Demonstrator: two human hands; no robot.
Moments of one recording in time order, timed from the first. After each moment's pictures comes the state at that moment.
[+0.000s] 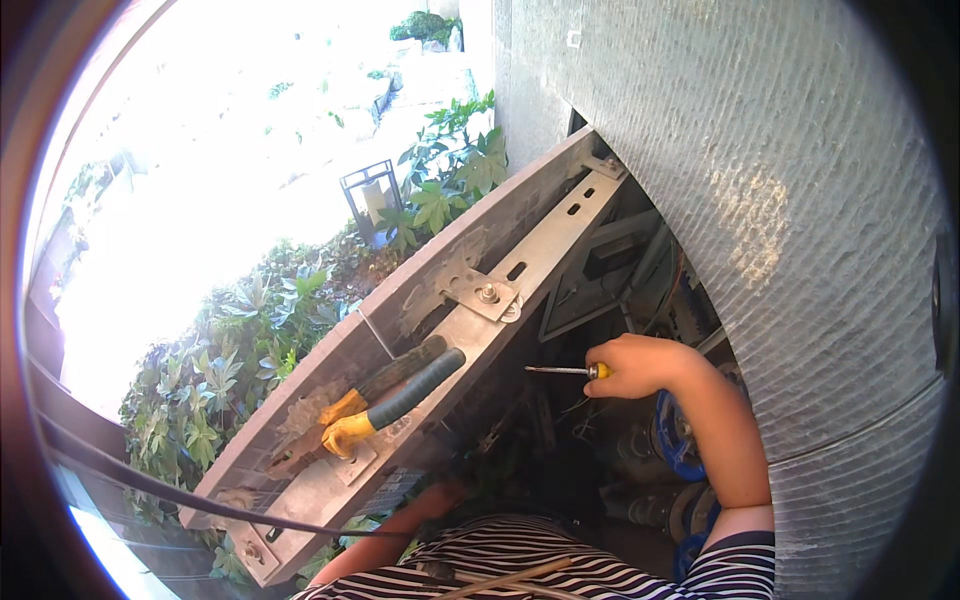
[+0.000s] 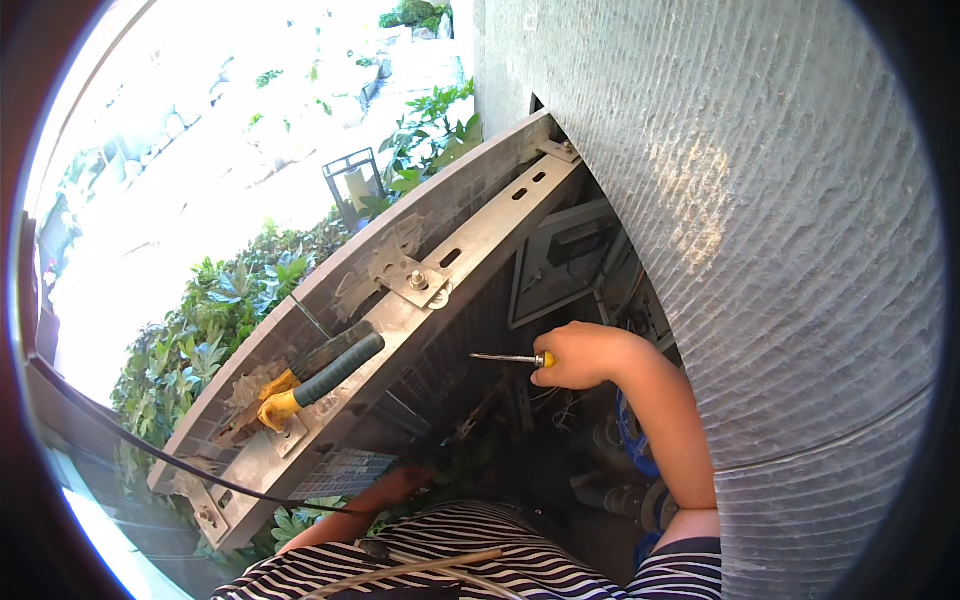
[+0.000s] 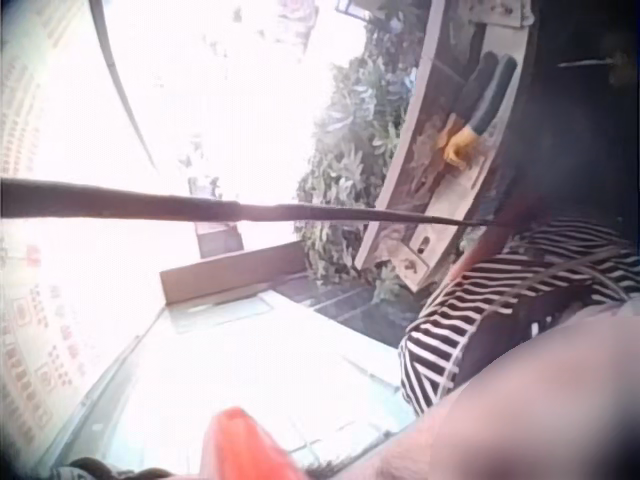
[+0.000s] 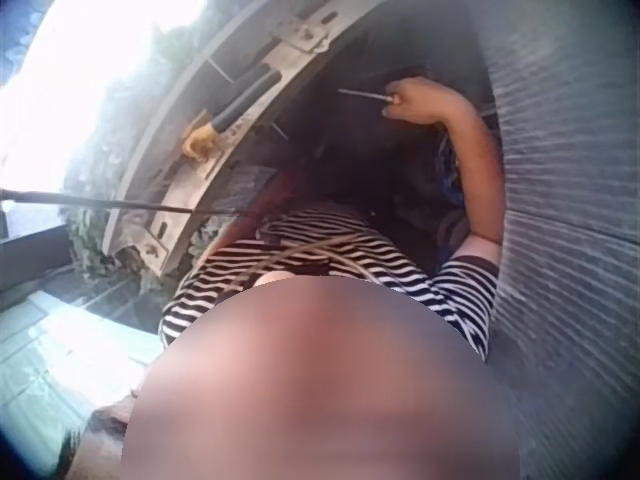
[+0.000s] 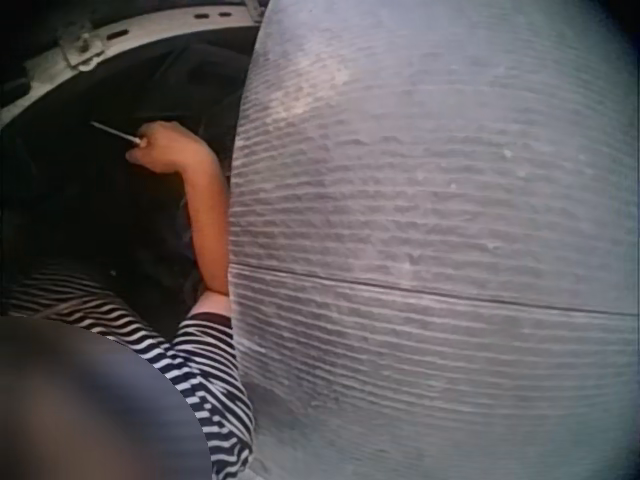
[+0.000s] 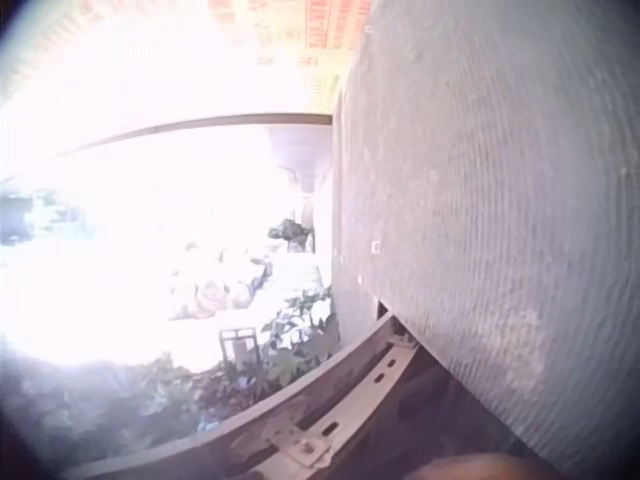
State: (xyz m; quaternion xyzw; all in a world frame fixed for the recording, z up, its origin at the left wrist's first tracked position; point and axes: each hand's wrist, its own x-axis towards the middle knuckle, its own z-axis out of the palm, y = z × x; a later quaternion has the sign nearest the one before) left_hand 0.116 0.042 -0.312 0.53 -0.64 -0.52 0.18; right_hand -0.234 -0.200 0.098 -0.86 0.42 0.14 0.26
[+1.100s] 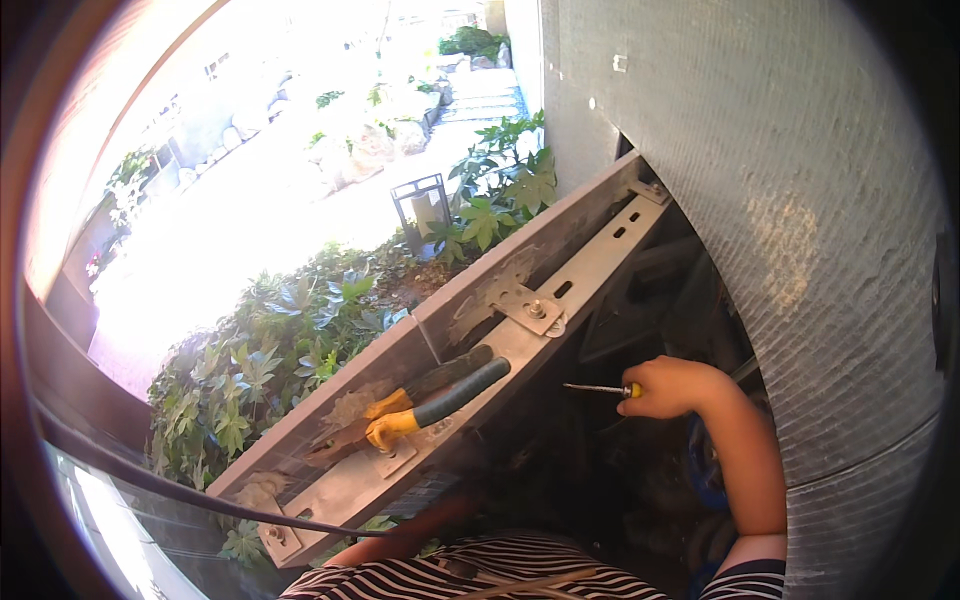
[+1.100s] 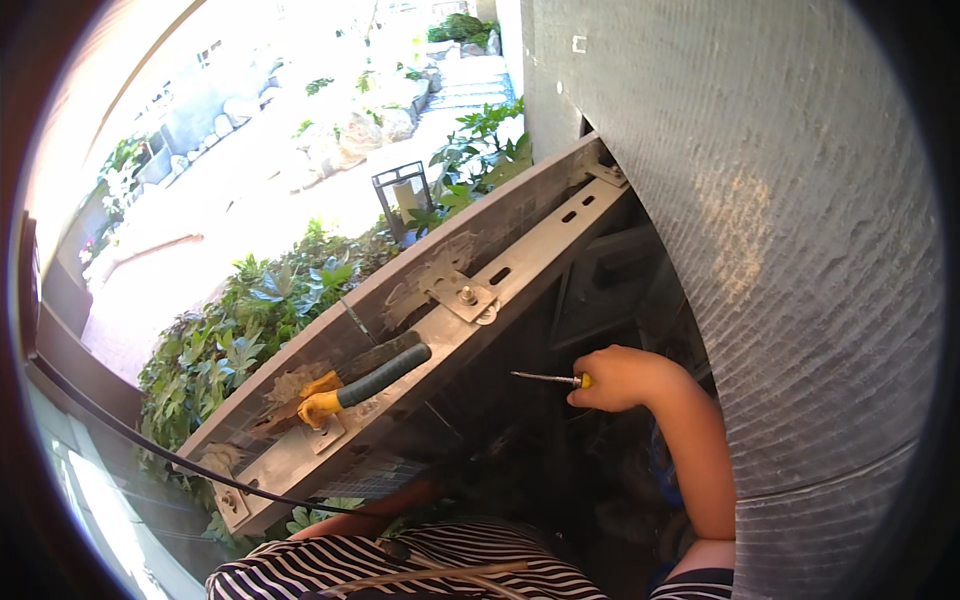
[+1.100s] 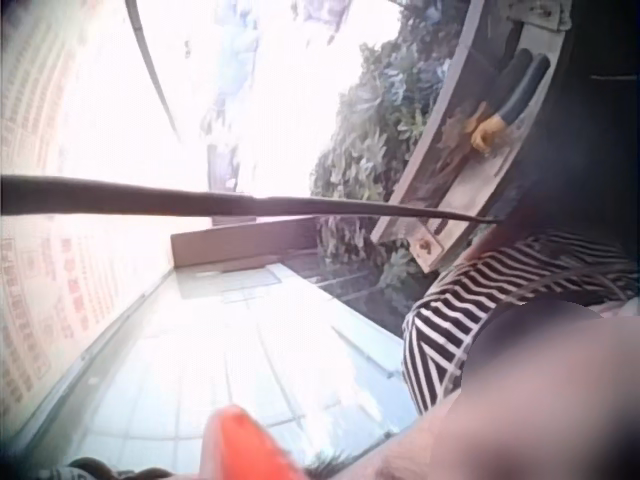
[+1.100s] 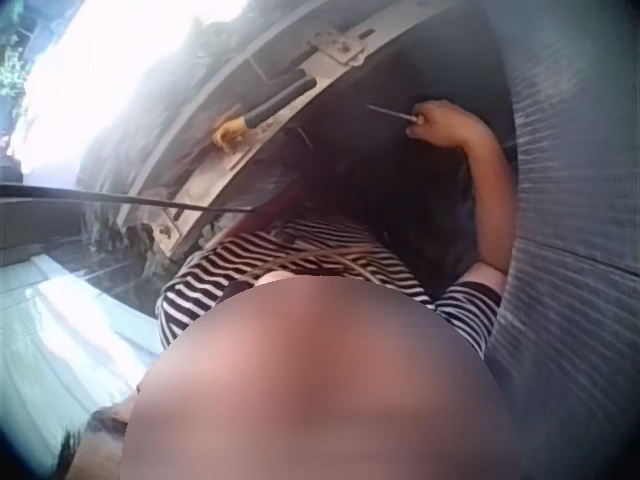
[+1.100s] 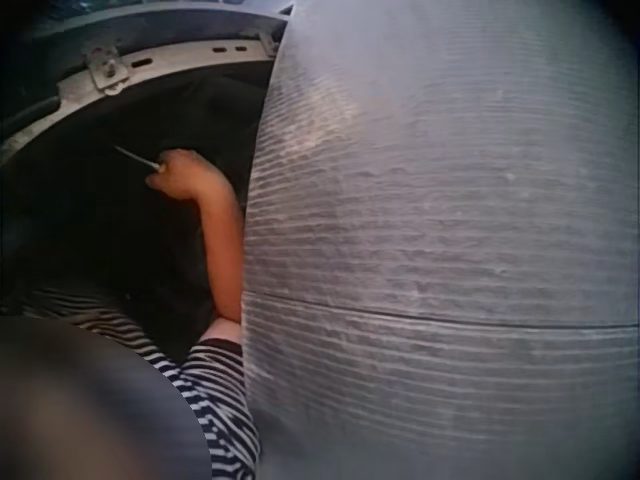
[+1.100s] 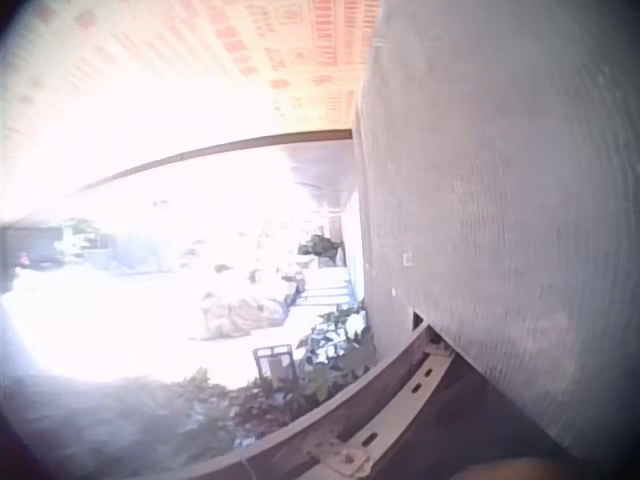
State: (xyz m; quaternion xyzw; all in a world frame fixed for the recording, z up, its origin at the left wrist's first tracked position) left_hand 0.125 0.030 -0.368 0.52 -0.67 -0.51 0.14; right_hand -0.235 -0.202 0.099 -0.85 0.43 0.15 0.25
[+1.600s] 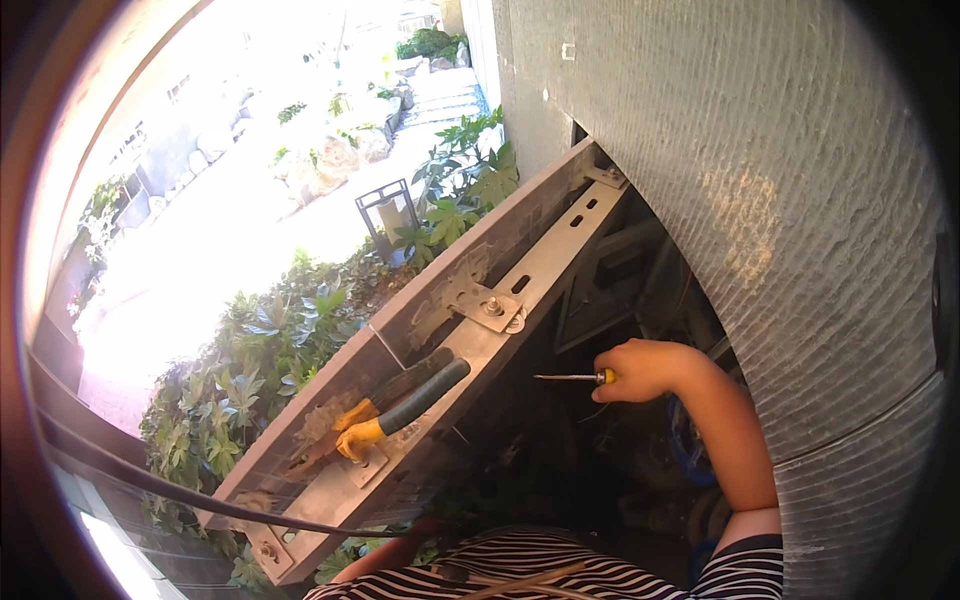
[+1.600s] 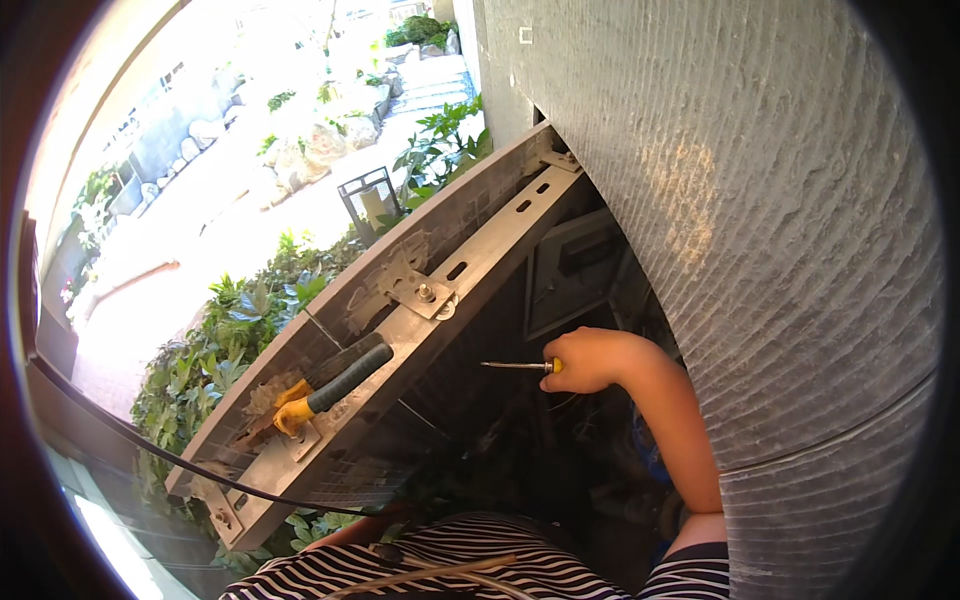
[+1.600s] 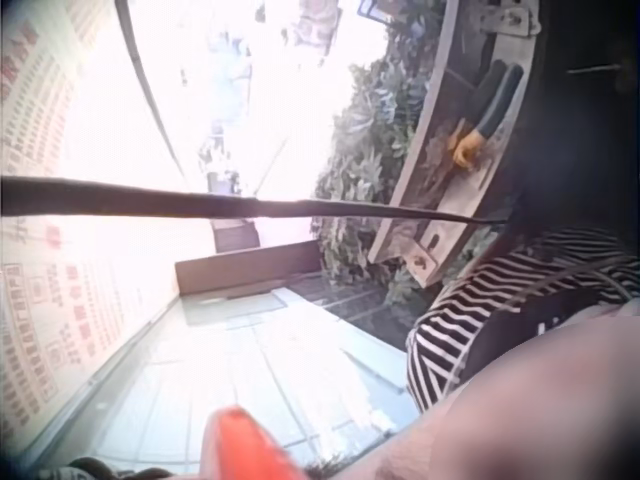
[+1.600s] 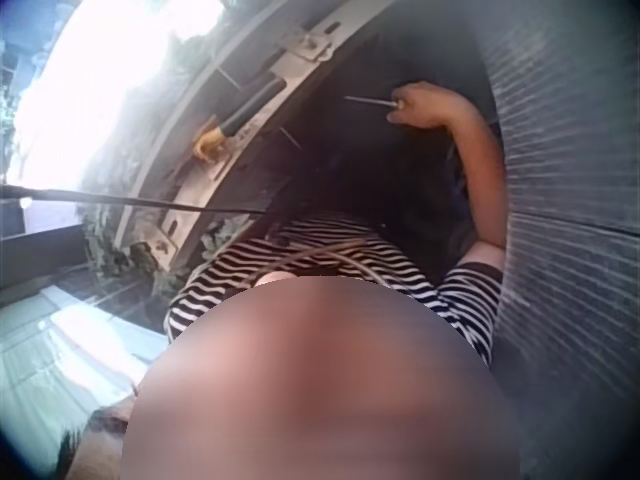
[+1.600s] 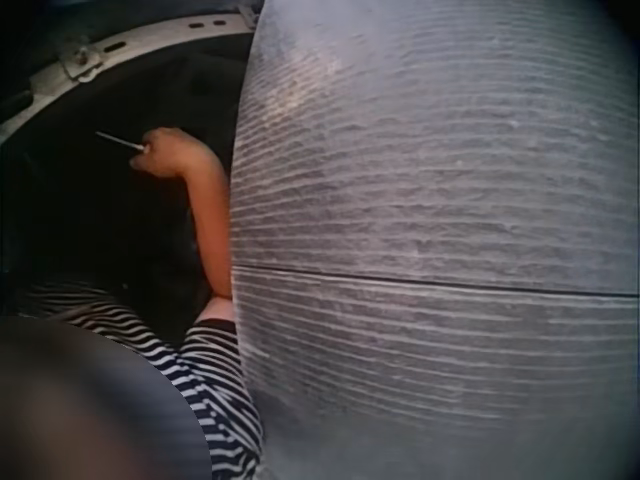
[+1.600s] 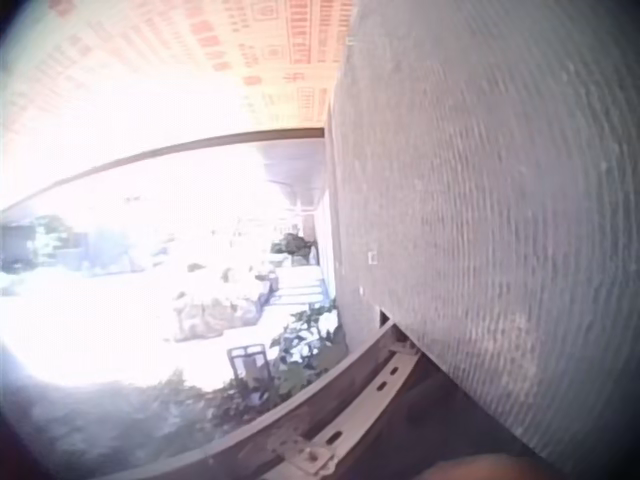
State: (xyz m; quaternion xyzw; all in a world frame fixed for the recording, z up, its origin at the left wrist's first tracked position) left_hand 0.209 0.121 -0.501 0.61 -0.65 -0.46 -0.01; right_hand -0.230 -0.200 0.107 -0.85 0.44 0.16 0.26
